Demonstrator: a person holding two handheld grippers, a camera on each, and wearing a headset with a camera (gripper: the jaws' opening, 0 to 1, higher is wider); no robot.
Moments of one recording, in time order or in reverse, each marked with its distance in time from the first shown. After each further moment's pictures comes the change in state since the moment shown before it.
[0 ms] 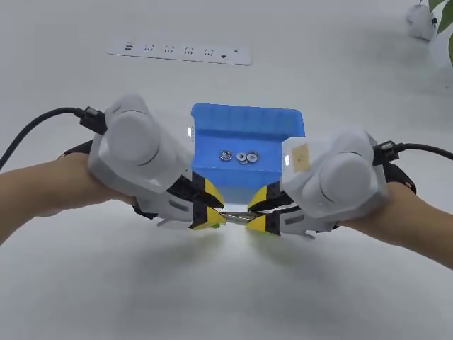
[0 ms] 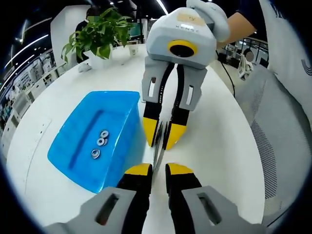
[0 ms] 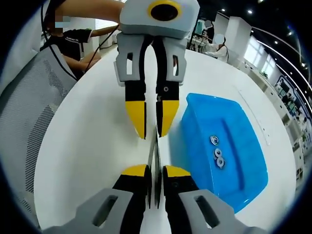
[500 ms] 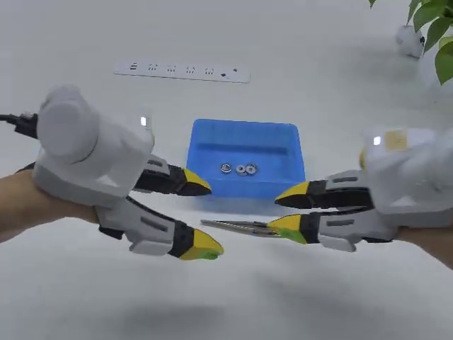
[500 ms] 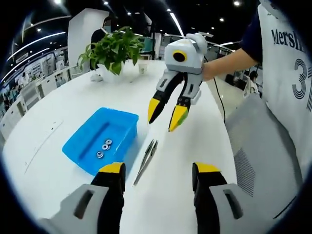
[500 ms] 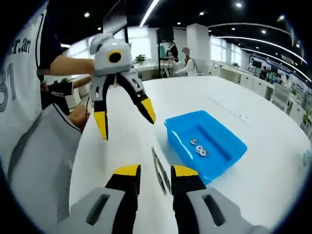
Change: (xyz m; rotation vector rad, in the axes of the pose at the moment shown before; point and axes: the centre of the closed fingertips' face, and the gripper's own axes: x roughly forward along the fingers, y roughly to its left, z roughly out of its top) left arm -0.060 -0.029 0.028 -0.115 -0.155 0.048; right arm -0.096 0.005 0.024 0.384 -0.361 -0.079
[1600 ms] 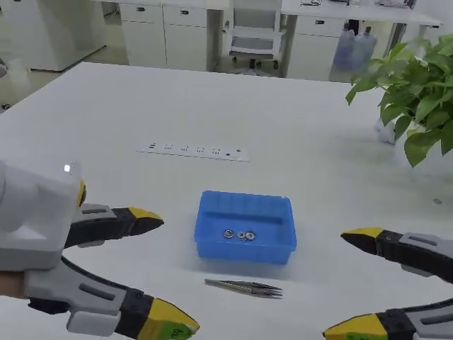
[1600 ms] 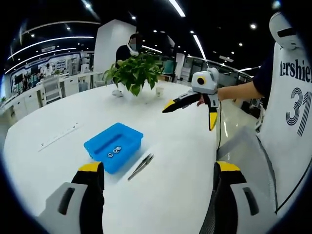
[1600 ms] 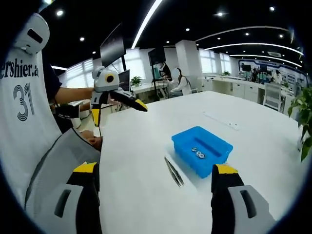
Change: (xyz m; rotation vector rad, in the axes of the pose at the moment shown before) left arm -0.072 -0.033 0.036 -0.164 -0.187 0.150; right arm -0.062 0.040 0.018 0.000 -0.100 -0.011
